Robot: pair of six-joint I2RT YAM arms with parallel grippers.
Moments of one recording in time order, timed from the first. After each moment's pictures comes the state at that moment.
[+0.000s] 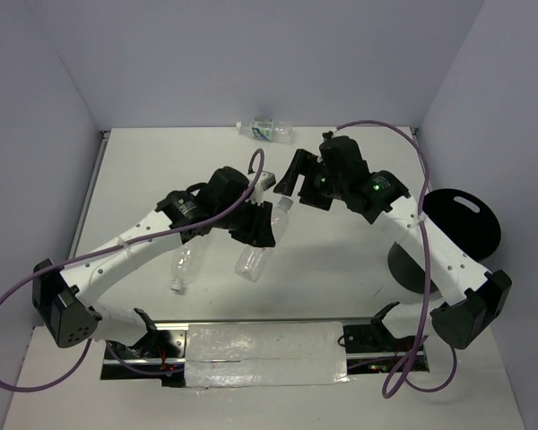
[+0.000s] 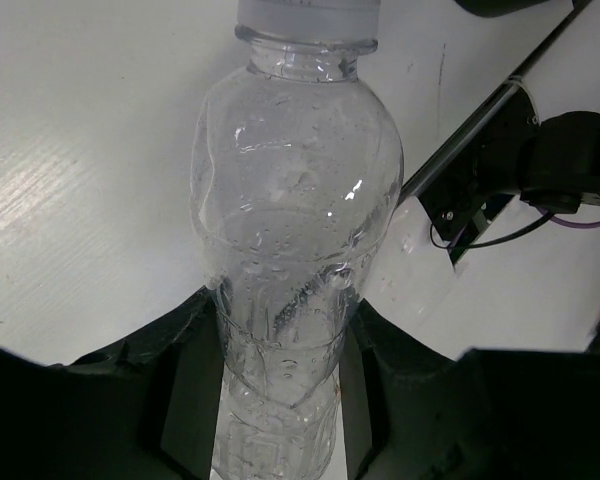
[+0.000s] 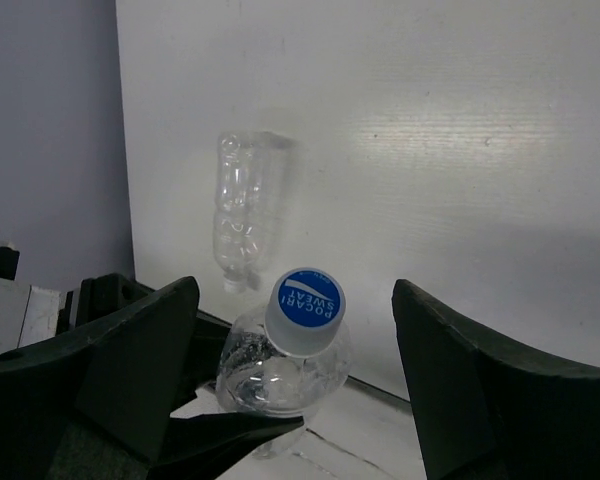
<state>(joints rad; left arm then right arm) -0.81 1.36 1.30 -0.70 0.26 -0.43 0.60 1.29 1.38 -0.72 -0.06 0.83</state>
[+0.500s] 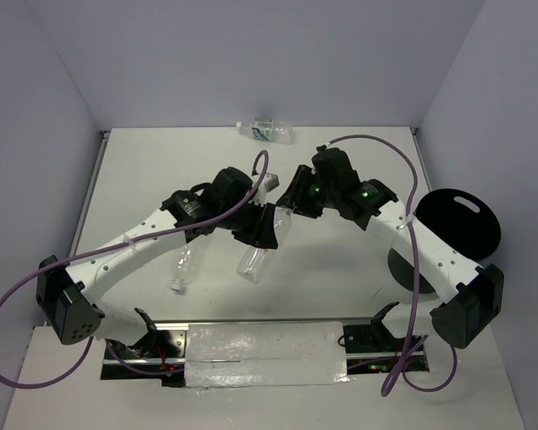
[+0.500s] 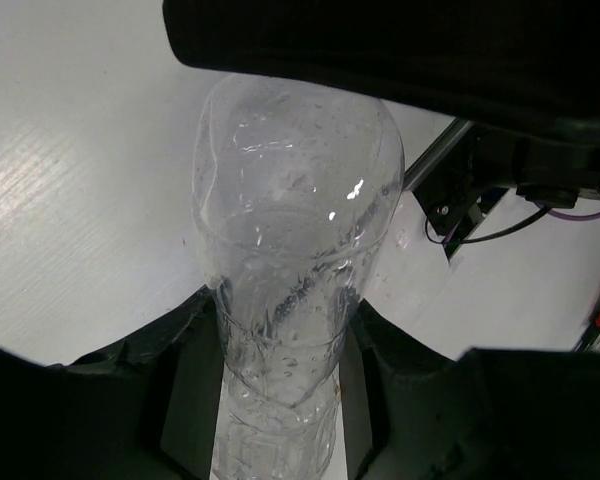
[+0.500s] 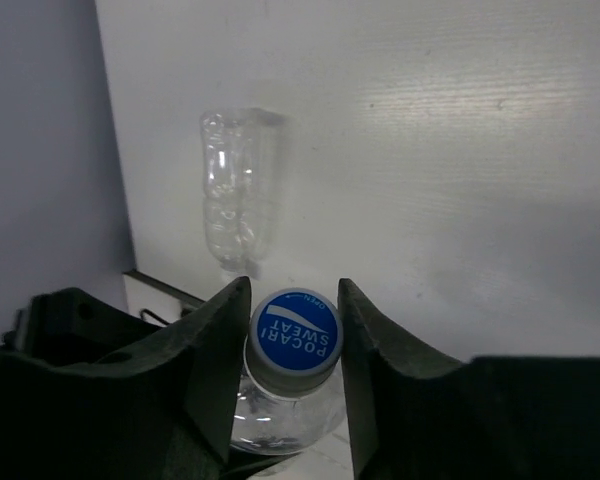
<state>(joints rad) -0.81 1.39 1.30 -0.69 0.29 -0.43 0.61 1.31 1.25 -0.64 -0.09 0.89</state>
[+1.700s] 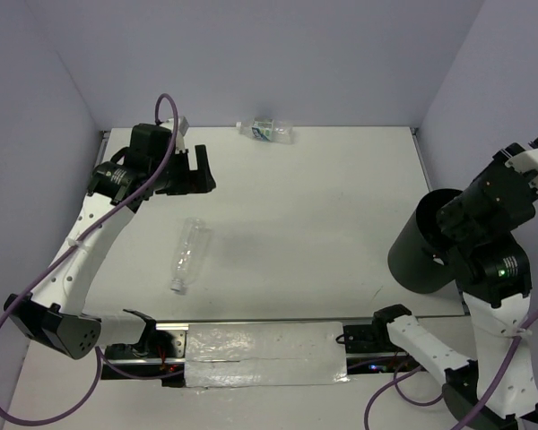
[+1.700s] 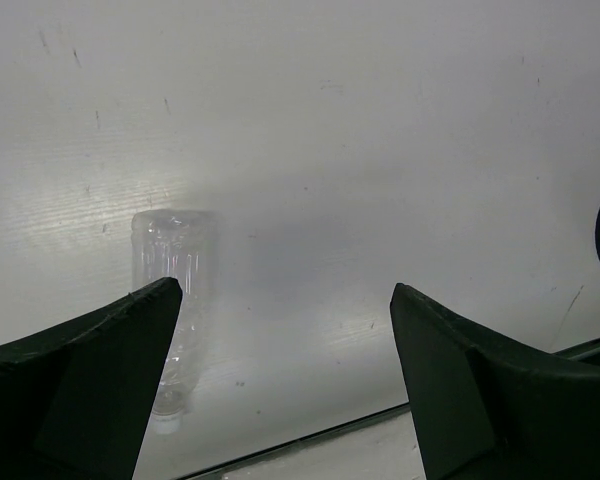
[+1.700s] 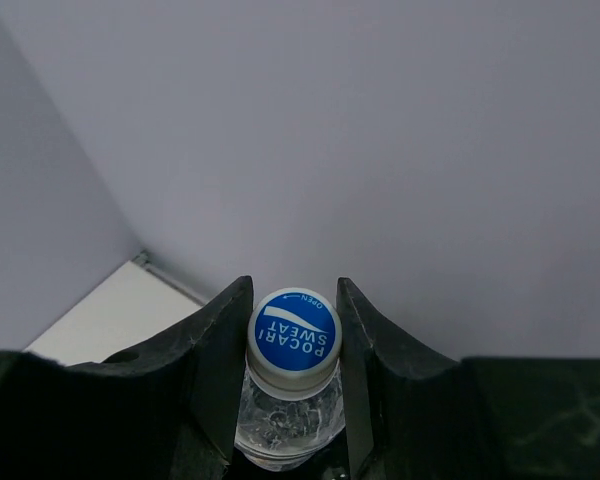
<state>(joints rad) -0.35 1.29 1.51 -0.92 0.05 -0.37 0.28 0.88 1.56 -0.56 1.26 -0.02</state>
